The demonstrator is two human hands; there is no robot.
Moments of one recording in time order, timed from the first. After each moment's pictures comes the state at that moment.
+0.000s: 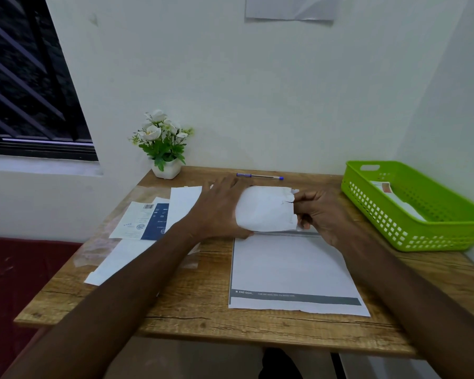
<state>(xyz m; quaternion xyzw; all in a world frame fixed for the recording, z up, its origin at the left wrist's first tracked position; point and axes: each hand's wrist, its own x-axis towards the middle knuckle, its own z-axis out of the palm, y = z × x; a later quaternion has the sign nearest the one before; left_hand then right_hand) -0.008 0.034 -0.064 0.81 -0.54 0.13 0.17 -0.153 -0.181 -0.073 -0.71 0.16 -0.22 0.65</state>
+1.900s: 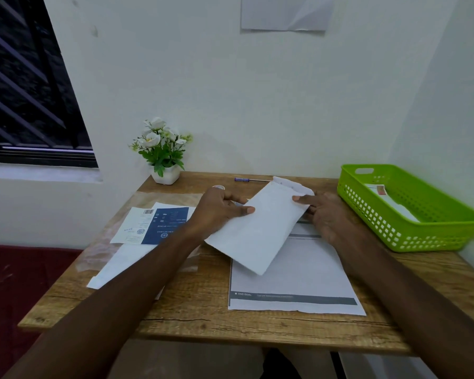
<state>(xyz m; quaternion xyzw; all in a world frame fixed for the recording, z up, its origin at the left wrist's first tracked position) -0.008 0.023 -0.065 0.78 -0.31 -0.16 0.52 -0.140 -0.207 -0.083 -0.57 0.25 -0.28 0.73</state>
